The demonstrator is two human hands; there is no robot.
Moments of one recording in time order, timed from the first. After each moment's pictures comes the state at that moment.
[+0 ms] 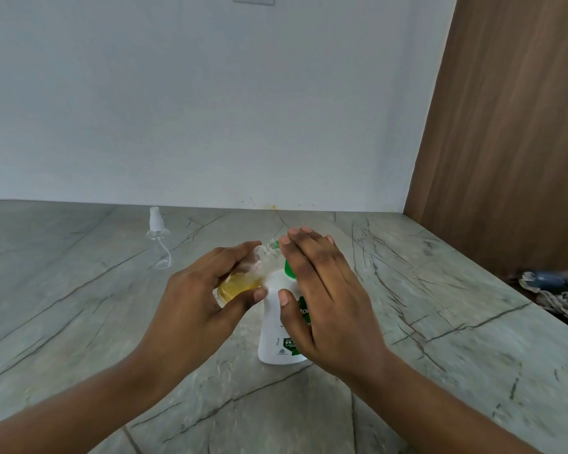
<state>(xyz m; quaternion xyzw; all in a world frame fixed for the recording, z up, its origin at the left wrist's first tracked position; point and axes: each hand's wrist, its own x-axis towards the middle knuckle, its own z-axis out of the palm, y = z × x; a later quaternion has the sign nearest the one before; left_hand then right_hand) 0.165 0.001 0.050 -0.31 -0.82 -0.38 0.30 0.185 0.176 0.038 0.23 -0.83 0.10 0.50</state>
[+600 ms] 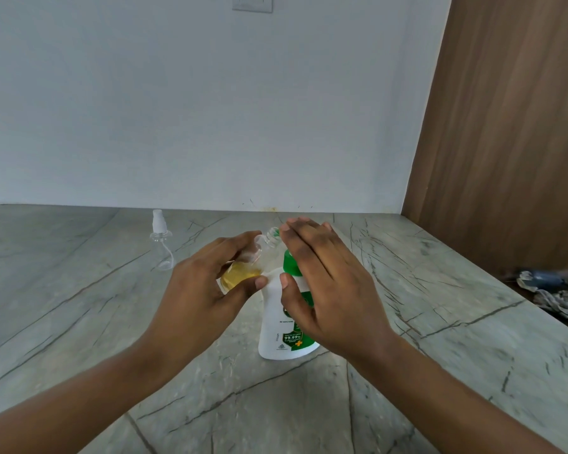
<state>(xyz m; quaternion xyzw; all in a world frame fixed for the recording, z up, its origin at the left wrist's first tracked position) 0.168 0.005 0.059 -0.28 -0.83 -0.38 0.29 0.186 0.180 0.053 0.23 -0.83 0.07 0.51</state>
